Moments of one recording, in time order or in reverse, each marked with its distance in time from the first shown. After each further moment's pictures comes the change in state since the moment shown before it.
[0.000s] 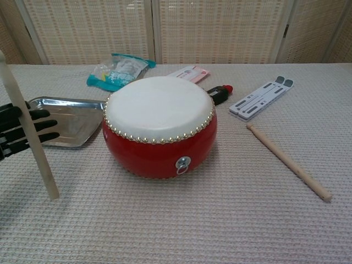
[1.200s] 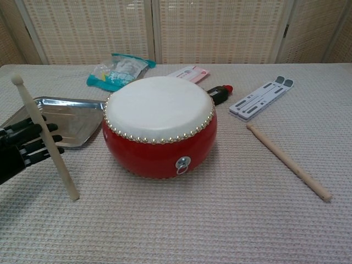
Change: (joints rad) left arm -0.053 -0.126 0.026 0.211 -0.003 -0.006 -0.208; right arm -0.003 0.021 0.004 -0.029 0.014 -0.008 -0.020
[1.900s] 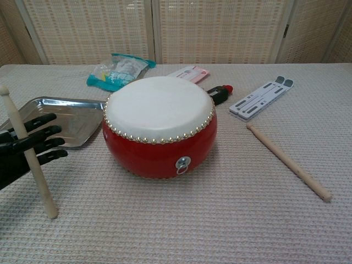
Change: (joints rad) left arm -0.009 -0.009 0.034 0.015 0.045 0.042 -0.032; right arm -0.001 -0.004 0.002 0.001 -0.001 0.004 -0.003
